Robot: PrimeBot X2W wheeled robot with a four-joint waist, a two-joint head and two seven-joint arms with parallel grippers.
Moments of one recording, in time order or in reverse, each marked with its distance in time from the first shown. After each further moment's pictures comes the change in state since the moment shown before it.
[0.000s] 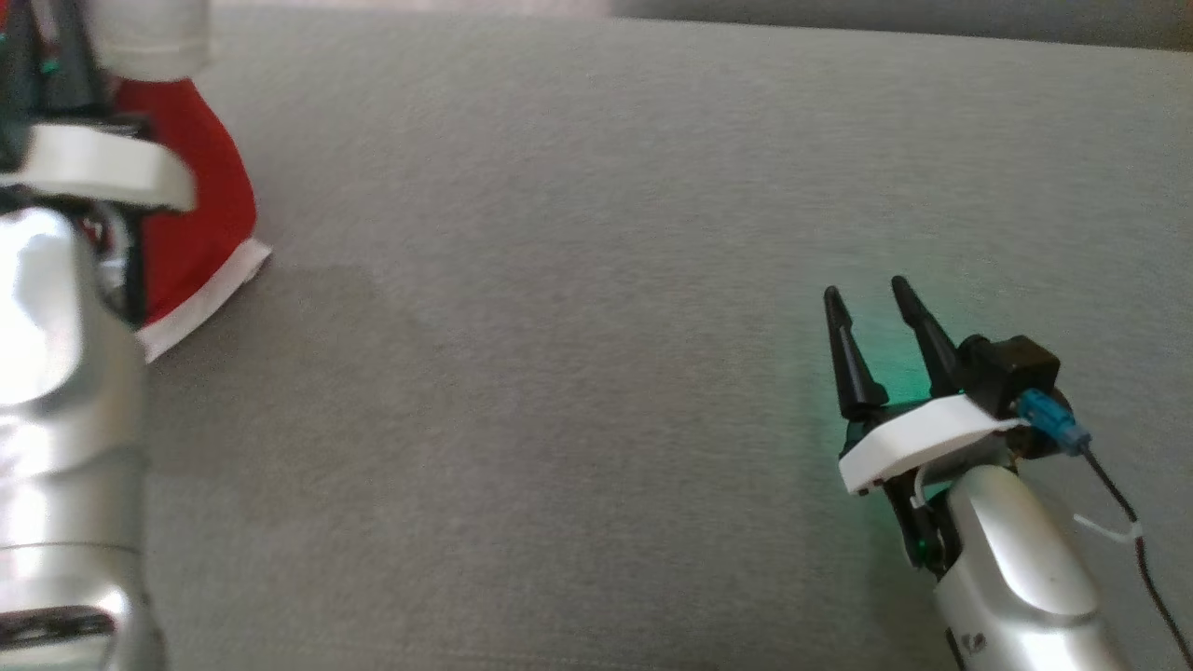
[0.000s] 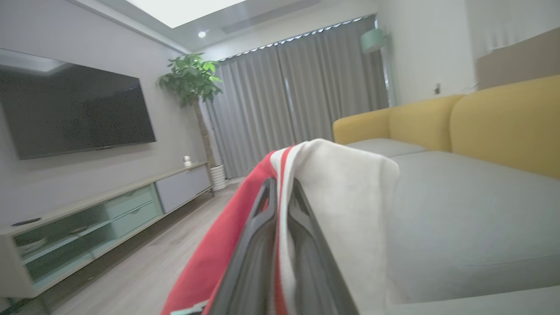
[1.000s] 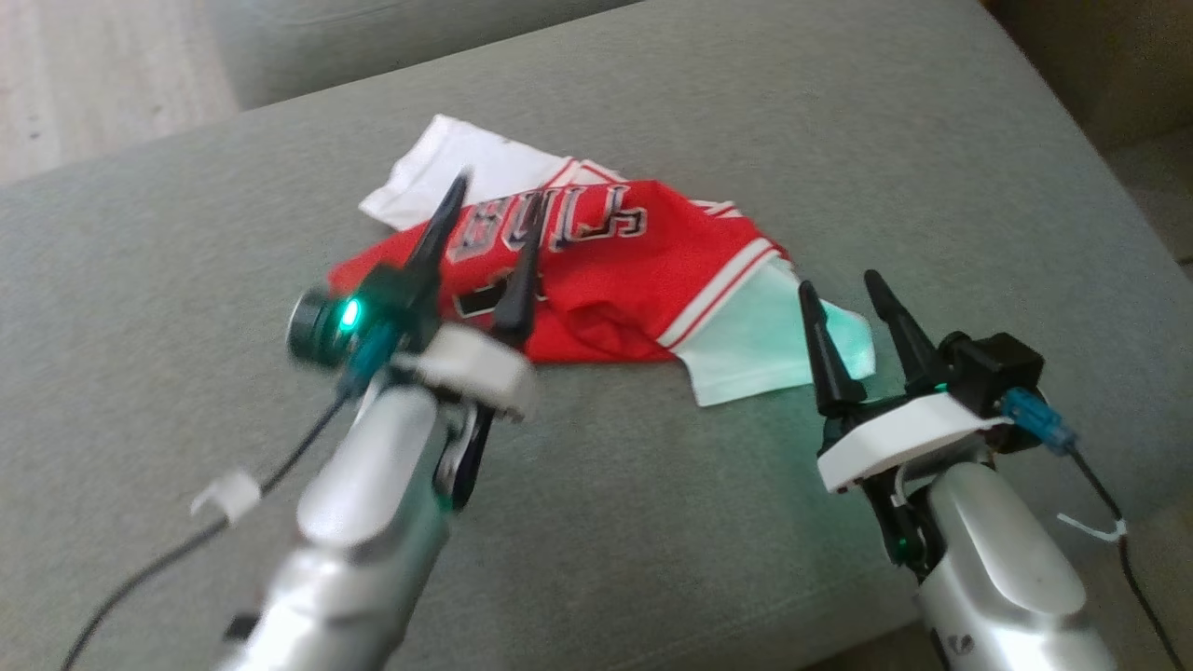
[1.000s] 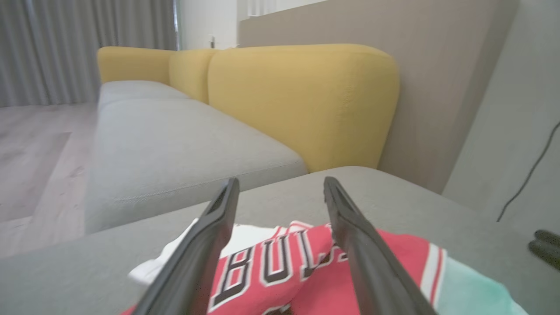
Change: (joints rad) left arm 0.226 -0.223 -0.516 -0.037 -0.344 0.110 0.000; right arm 0.006 0.012 0.054 -0.042 0.056 0.000 -0.001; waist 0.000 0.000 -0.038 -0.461
